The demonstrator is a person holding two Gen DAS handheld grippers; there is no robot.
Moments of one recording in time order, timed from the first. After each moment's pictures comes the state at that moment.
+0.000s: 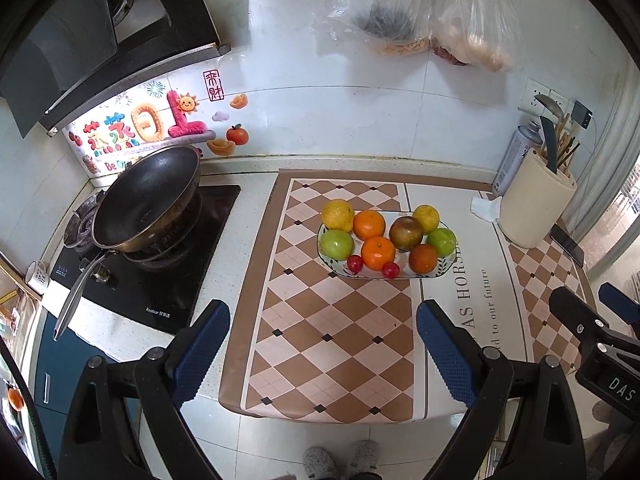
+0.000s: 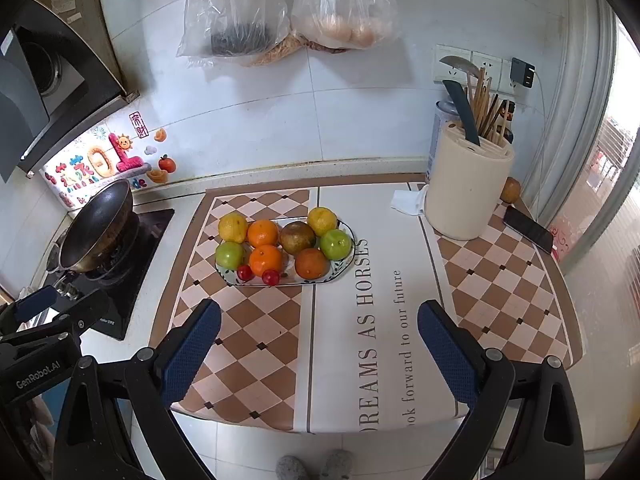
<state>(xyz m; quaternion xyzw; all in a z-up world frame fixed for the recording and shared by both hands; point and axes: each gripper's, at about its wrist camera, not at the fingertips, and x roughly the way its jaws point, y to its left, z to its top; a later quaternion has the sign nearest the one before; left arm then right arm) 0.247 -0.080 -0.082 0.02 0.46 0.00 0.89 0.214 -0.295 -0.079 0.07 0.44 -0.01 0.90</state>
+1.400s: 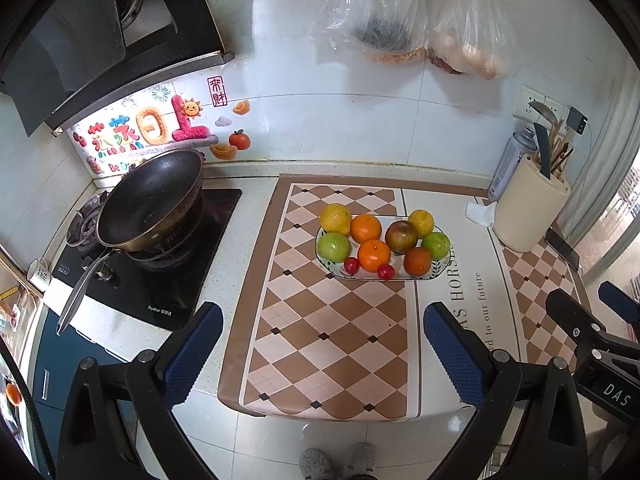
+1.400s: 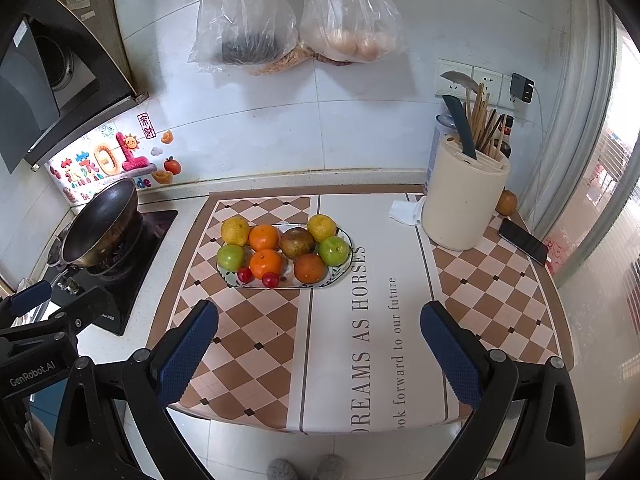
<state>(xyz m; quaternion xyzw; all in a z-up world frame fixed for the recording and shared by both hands) 0.232 -0.083 -0.070 0.02 0.45 0.00 0.89 0.206 -0.301 -0.070 0.06 0.43 0.00 0.90</state>
